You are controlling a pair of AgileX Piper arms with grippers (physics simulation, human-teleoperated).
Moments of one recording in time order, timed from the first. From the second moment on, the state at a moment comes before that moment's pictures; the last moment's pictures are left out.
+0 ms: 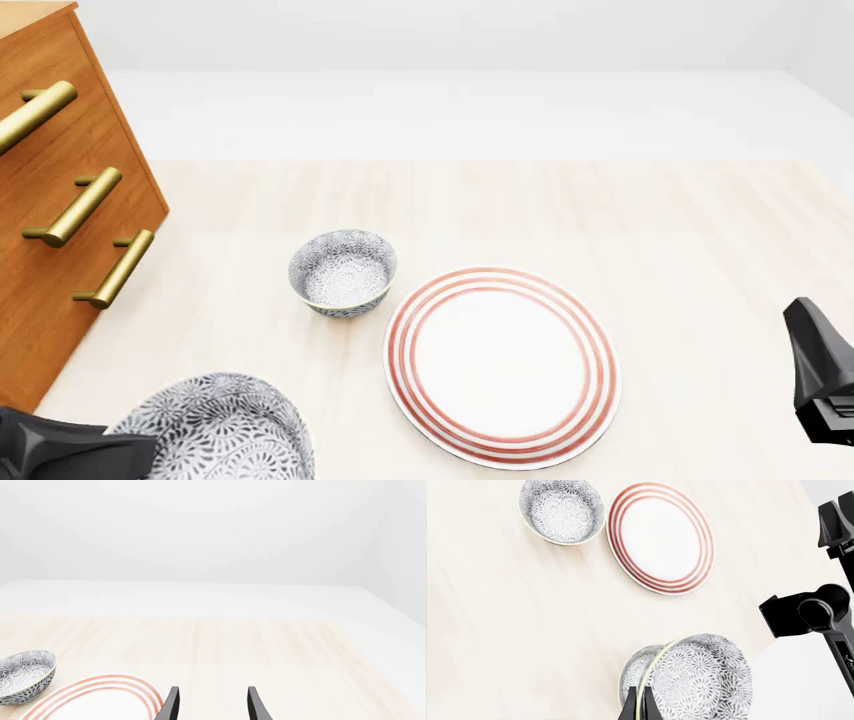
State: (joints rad) left arm -0.89 0.40 -0.54 0.96 -0.53; right arm 0.00 0.00 -0.01 0.01 -0.02
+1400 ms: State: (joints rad) left arm -1.07 0.48 -0.29 0.75 -0.62; right arm 0.00 0.00 -0.01 0.01 -0.02
